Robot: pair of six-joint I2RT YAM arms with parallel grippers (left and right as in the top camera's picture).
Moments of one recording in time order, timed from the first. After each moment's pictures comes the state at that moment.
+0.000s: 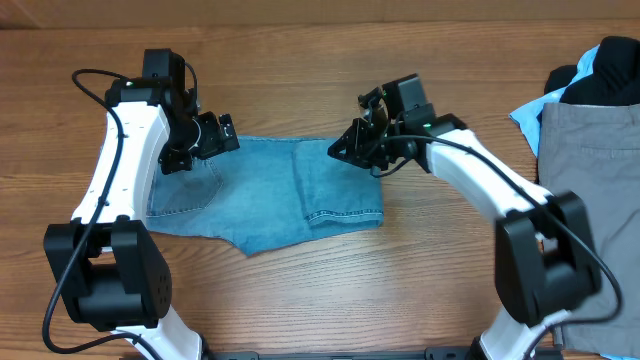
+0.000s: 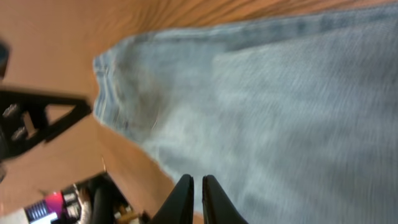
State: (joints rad) left arm 0.03 1.85 1.56 -1.12 0.16 -0.31; right arm 0.36 1.88 1.30 -0.44 -0.72 0.64
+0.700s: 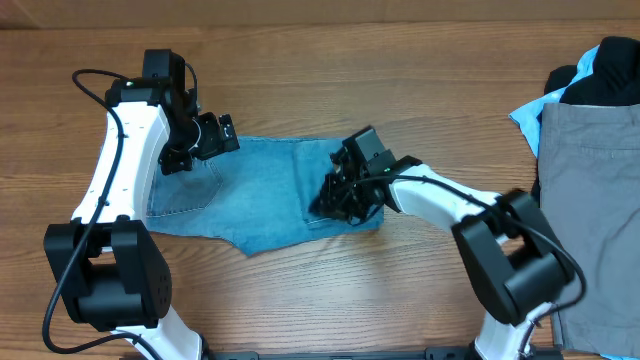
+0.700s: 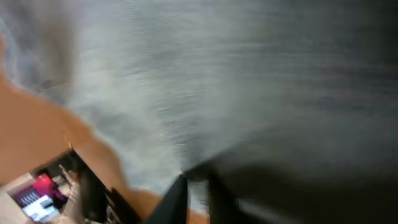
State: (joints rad) left arm 0.03 1.85 1.56 -1.13 0.16 -0.31; right arm 0.54 1.95 1.09 -0.32 -0.66 0.78
